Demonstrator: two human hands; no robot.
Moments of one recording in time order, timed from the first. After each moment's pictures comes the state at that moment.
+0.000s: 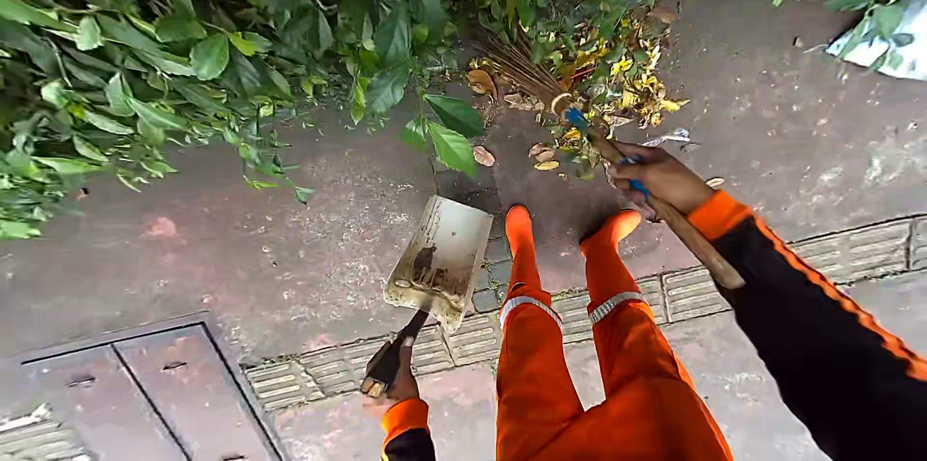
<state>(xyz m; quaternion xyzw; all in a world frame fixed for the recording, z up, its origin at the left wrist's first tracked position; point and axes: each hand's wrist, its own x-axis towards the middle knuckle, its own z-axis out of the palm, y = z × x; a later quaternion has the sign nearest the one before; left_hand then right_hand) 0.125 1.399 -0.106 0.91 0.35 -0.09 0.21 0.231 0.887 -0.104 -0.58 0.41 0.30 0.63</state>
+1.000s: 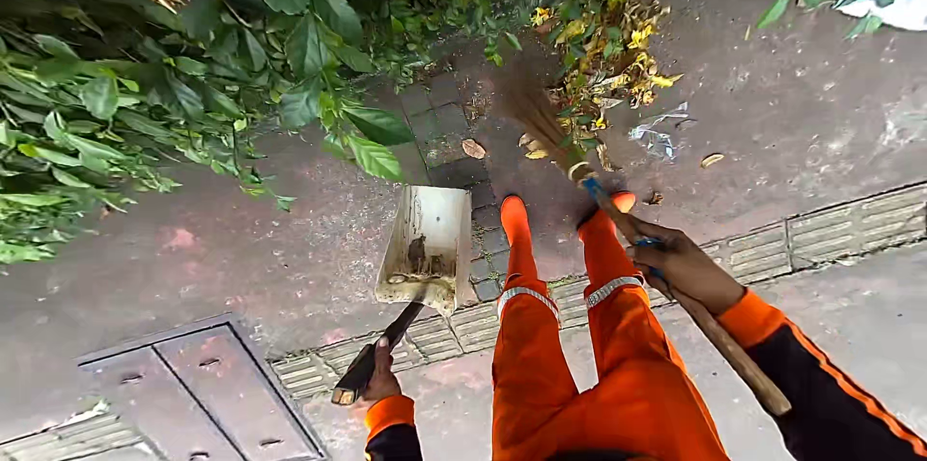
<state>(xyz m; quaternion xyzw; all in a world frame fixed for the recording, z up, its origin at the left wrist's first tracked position) 0.126 1.398 -0.100 0.85 0.42 -0.04 0.32 0.086 0.893 -0.067 -0.50 0.45 0.34 0.65</state>
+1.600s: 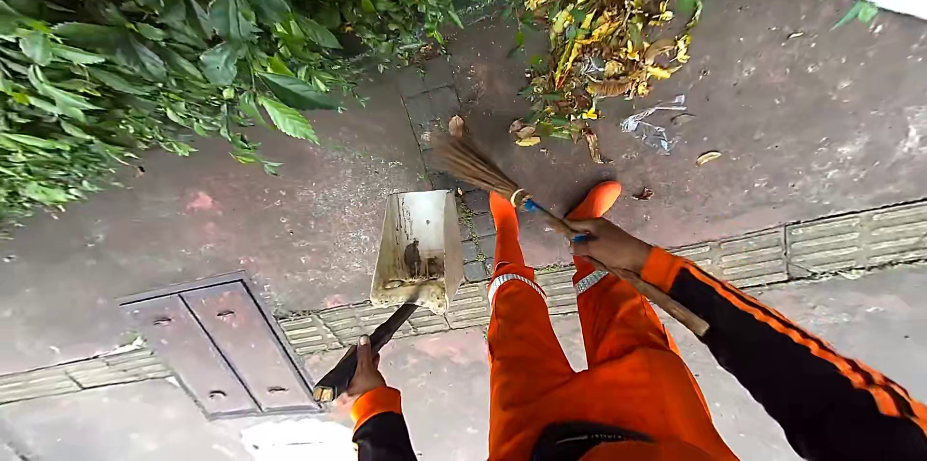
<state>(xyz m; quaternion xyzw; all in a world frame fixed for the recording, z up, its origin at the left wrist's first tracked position) 0.055 1.343 -0.056 0.82 0.49 0.04 0.28 0.068 0.873 -0.125 -0.54 0.27 0.54 0.58</state>
